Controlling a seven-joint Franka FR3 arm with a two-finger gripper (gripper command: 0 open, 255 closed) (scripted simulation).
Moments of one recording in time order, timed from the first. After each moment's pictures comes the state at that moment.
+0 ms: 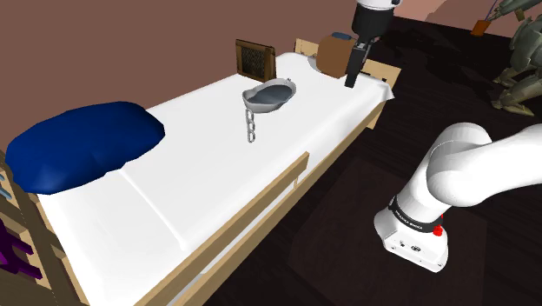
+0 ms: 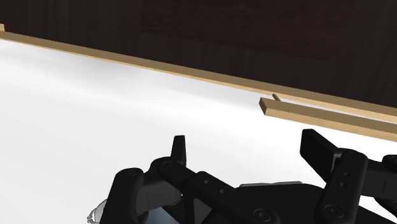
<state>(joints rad) 0.02 -0.83 0.06 -2.37 -0.09 1.56 -0.13</state>
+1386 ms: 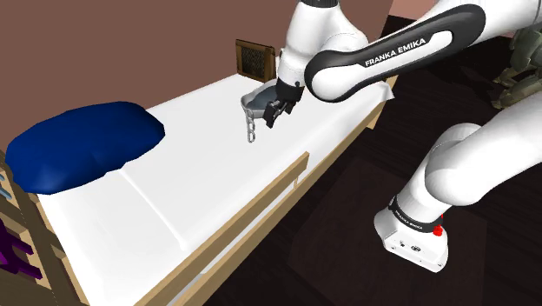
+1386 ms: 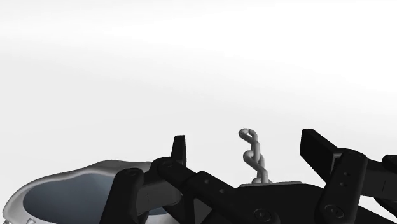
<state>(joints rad) -0.03 -0.41 0.26 -2.55 -0.04 2.40 0.27</state>
